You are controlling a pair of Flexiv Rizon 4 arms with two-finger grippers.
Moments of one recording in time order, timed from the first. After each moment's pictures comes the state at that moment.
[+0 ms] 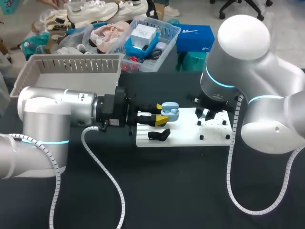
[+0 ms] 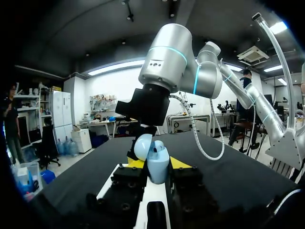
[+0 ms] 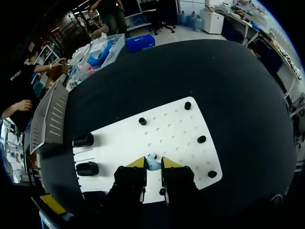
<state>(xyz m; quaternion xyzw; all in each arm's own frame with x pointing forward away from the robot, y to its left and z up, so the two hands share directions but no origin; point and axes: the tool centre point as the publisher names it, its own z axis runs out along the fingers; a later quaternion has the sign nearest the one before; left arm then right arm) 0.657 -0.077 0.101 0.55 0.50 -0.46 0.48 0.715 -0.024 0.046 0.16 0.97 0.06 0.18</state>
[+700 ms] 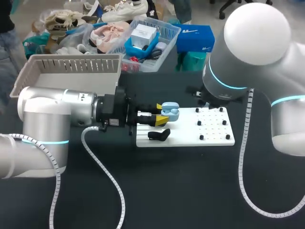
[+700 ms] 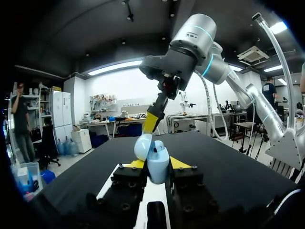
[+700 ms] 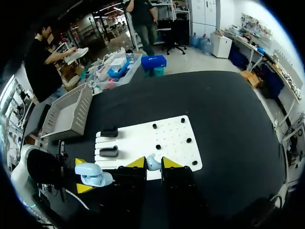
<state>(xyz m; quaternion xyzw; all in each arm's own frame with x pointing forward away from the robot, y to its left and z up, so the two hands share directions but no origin) 0.657 -0.077 0.101 0.55 0.50 -0.46 0.48 0.667 -0.015 0.137 0.08 0.96 0.05 0.27</state>
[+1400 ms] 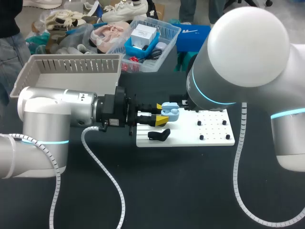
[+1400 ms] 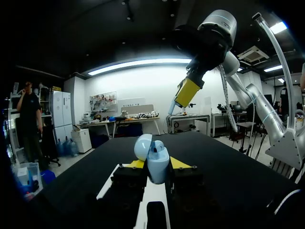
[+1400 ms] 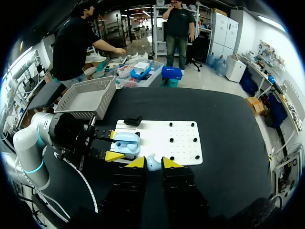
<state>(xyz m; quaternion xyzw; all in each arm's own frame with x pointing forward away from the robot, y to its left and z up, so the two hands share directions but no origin) 0.657 -0.077 0.101 0.55 0.50 -0.46 0.48 0.613 0.027 0.178 -0.02 0.95 0.02 0.31</state>
